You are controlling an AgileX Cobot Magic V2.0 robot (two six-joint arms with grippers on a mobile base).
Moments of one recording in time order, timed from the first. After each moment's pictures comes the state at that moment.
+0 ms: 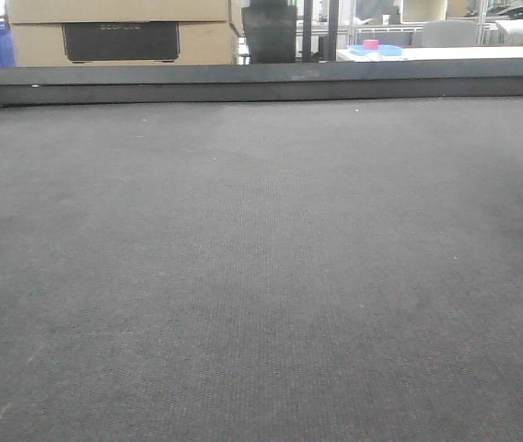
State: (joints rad) left arm 0.00 0.58 -0.74 0.00 0.46 -0.03; right arm 0.03 1.37 -1.33 0.02 1.12 -0.11
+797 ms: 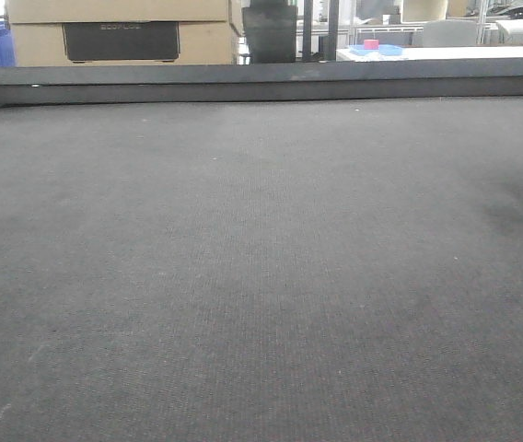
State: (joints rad) left arm 0.00 0.58 -0.74 0.00 0.47 -0.03; right arm 0.03 1.73 -1.33 0.06 1.03 -0.12
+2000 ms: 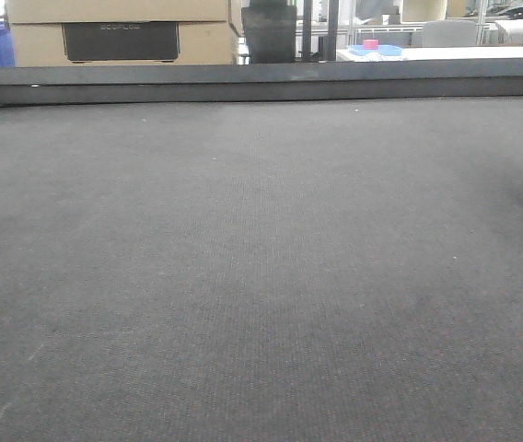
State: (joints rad) left arm 0.01 0.88 -1.08 0.04 0.93 -0.06; right arm 0.03 1.36 -1.22 0.10 0.96 -0.13
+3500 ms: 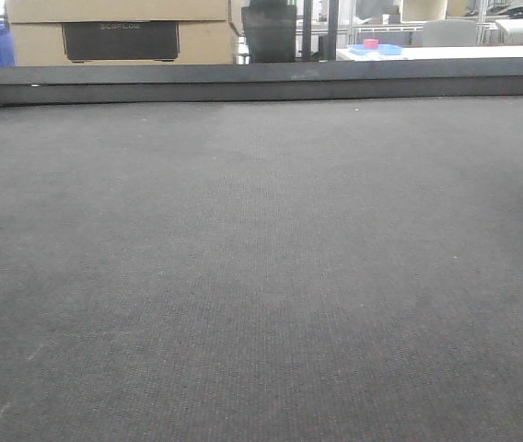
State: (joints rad) left arm 0.19 1.76 -1.32 -0.07 0.99 0.29; right arm 0.03 1.20 -1.11 0.13 0.96 -0.13
